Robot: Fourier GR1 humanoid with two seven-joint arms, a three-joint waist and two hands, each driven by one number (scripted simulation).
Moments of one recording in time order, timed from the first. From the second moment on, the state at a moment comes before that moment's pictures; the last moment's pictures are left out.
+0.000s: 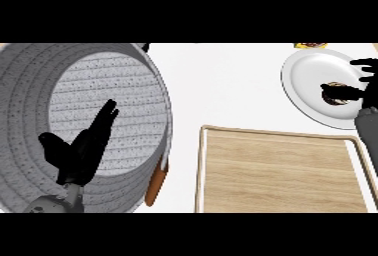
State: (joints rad) left arm -0.08 0.30 -0.26 -1.62 0.30 0.21 0.20; right arm -0.66 -0.48 -0.18 -0.70 0.52 -0.57 0.19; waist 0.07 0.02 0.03
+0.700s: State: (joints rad) left arm -0.07 0.30 -0.25 -1.62 0.30 0.21 0.21; right arm -0.73 -0.48 -0.45 -0.56 0.20 -0.48 -0.27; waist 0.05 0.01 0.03
